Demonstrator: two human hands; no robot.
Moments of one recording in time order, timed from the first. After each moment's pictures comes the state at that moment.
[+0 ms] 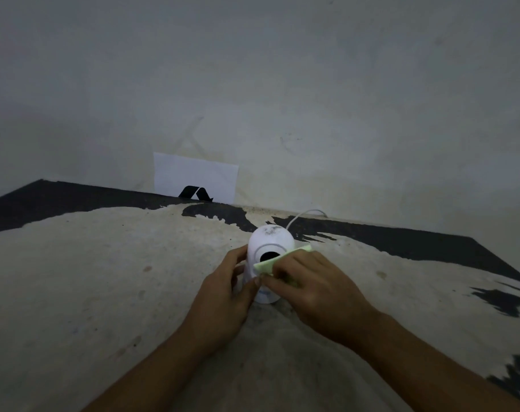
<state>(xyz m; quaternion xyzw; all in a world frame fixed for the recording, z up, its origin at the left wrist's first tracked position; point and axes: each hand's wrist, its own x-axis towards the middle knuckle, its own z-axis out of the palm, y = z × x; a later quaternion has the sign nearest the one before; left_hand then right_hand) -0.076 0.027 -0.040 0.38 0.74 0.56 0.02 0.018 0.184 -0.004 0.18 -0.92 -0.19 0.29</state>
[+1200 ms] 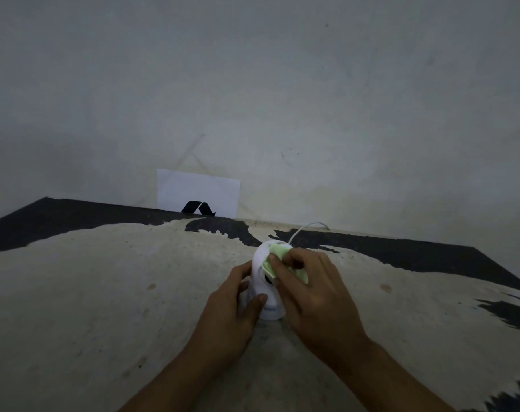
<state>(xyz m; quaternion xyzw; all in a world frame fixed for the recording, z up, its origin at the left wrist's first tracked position) -0.077 0.030 -0.041 0.37 0.74 0.56 0.03 0.008 0.163 -0.010 0.04 -0.90 -0.05 0.42</state>
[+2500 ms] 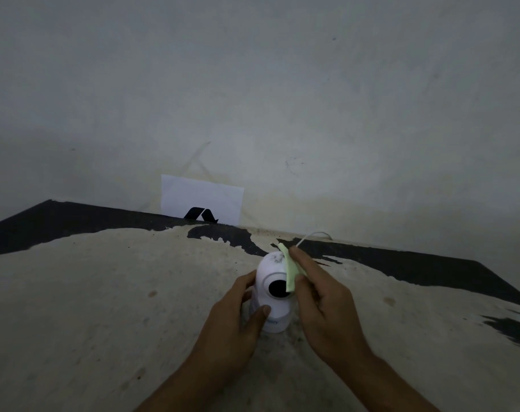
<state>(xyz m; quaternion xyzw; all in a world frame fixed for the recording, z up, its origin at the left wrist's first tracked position) -0.076 0.030 -0.039 0.36 0.74 0.57 0.04 0.003 0.158 -0.004 -0.07 -0.86 0.33 0.38</state>
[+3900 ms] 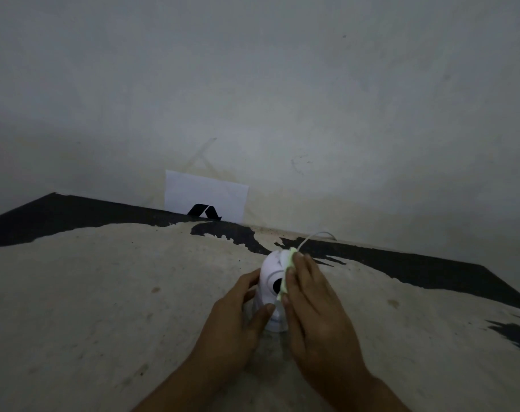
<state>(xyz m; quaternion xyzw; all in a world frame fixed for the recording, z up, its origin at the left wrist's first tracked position) -0.078 0.031 -0.040 0.34 0.75 0.57 0.05 0.004 0.155 -0.030 0.03 -0.91 -0.03 0.42</state>
